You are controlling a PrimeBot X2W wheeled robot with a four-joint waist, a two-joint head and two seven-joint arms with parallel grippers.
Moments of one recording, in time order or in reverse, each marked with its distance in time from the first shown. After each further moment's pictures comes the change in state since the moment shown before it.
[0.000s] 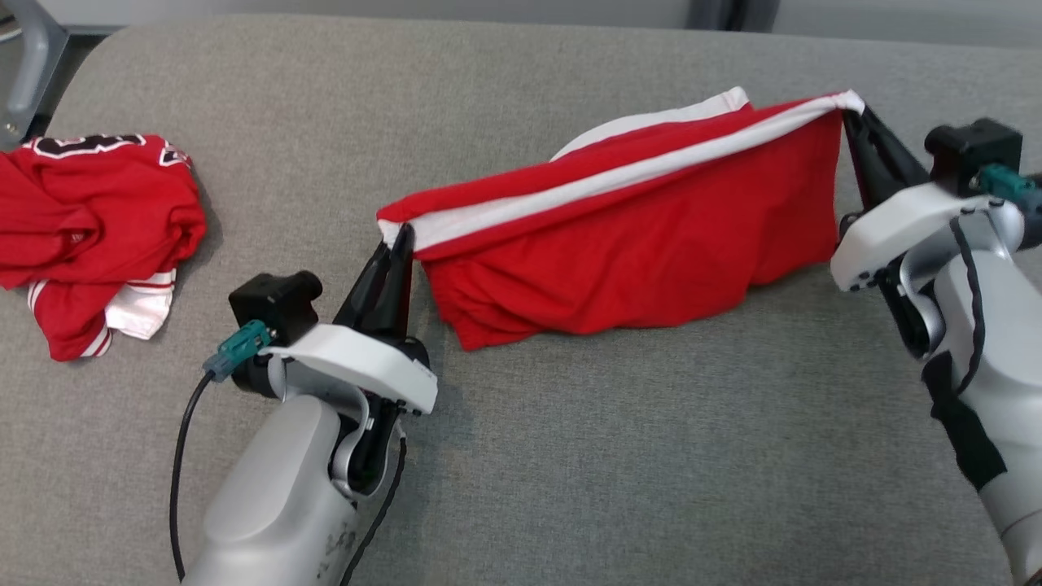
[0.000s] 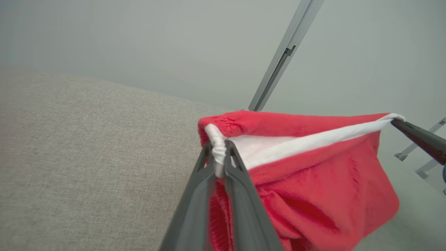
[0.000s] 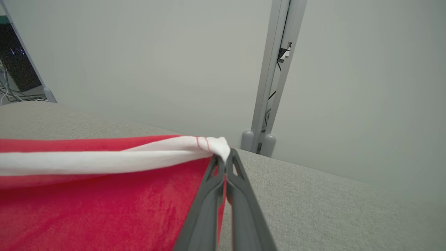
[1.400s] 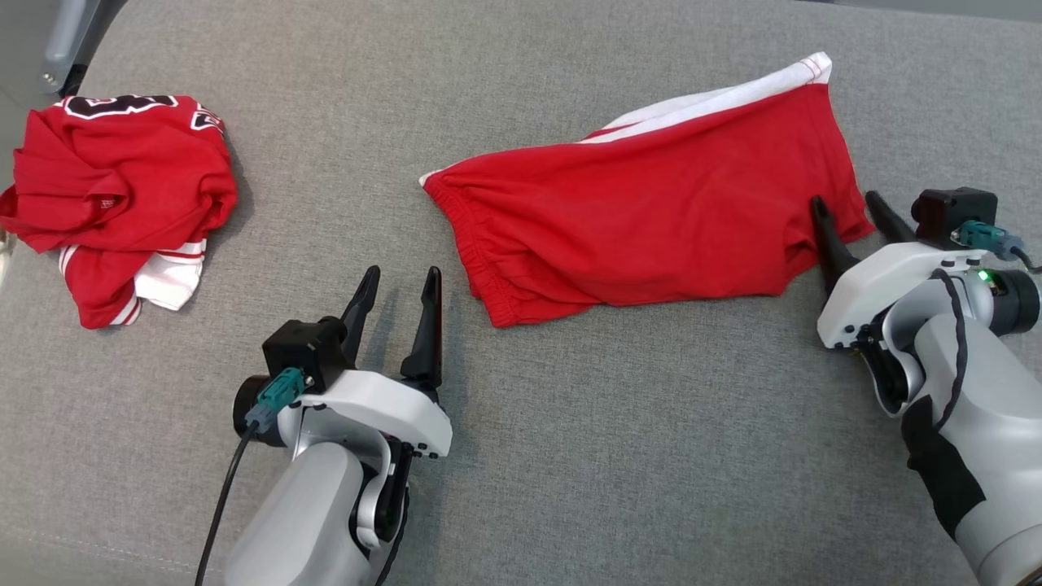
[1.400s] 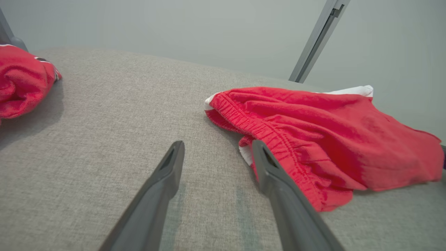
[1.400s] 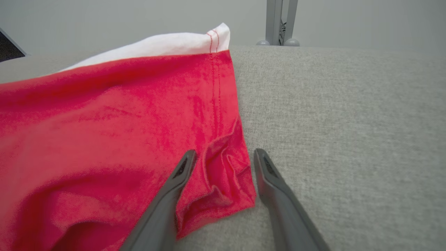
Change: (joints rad) left arm 0.076 0.001 -0.060 -0.084 0.075 0.169 0.000; right arm -0.007 0.041 0.023 0.247 0.158 0.000 0.040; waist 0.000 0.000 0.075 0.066
